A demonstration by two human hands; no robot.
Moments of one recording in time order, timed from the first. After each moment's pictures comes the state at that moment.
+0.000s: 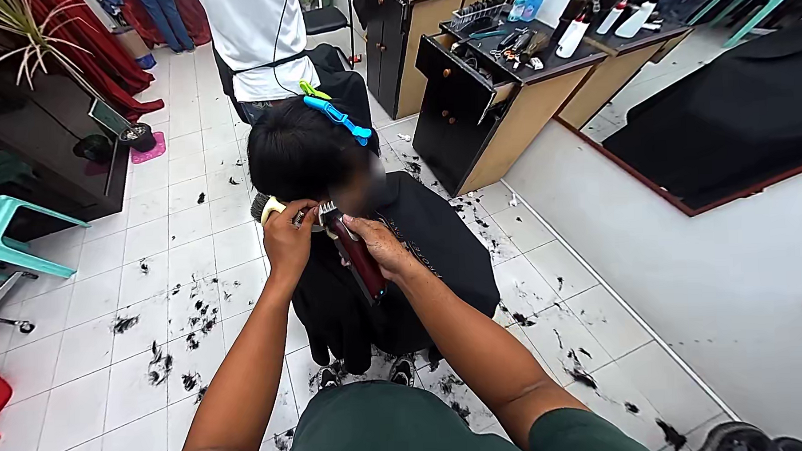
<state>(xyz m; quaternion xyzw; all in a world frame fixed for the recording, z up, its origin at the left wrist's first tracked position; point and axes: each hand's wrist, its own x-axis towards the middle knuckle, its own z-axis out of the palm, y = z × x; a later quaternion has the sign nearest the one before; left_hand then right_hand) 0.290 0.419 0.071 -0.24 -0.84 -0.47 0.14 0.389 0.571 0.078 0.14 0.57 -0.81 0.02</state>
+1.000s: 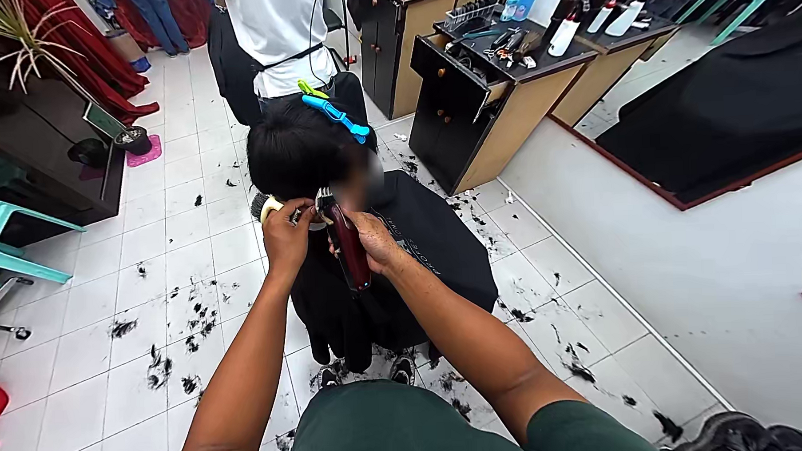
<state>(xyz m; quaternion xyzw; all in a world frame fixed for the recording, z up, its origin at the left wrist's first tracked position) 0.285 0.417 0.071 -0.24 -0.82 -0.51 0.10 0.379 0.560 0.086 0.16 0.52 -0.84 0.02</state>
